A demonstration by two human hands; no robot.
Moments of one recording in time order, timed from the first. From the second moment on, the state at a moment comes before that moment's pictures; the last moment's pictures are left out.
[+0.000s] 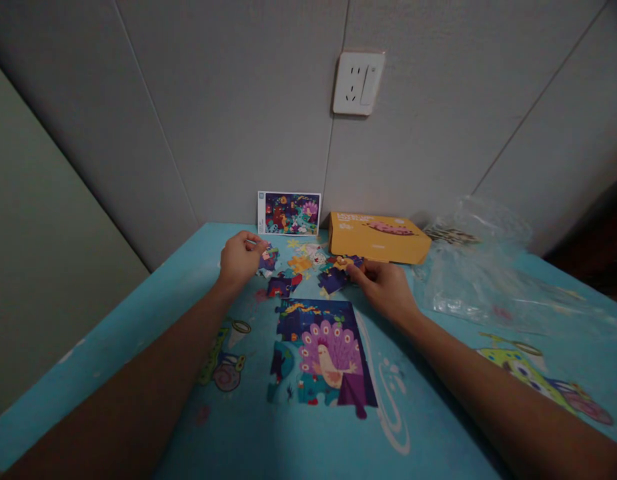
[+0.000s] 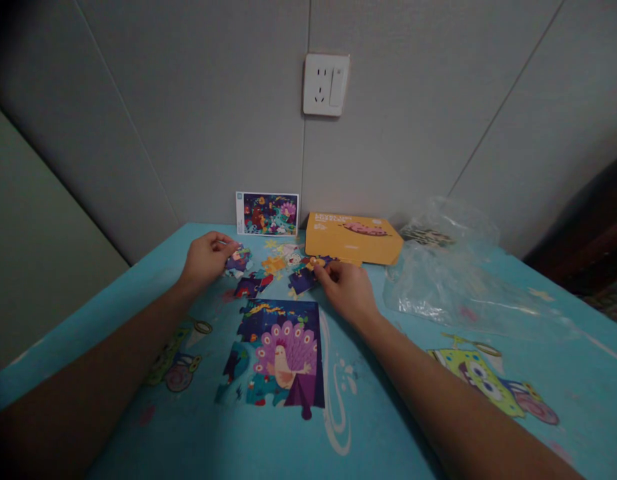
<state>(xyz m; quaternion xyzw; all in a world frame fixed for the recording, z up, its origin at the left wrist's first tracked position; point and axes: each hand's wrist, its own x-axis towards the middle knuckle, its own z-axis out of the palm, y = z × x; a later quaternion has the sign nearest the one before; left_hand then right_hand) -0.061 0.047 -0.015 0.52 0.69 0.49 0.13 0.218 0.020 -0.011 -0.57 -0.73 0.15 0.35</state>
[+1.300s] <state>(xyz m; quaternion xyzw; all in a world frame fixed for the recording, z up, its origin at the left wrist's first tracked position) 0.006 0.007 -0.004 0.52 0.48 0.61 0.35 0.199 0.001 -0.014 -0.43 -0.72 0.38 0.40</state>
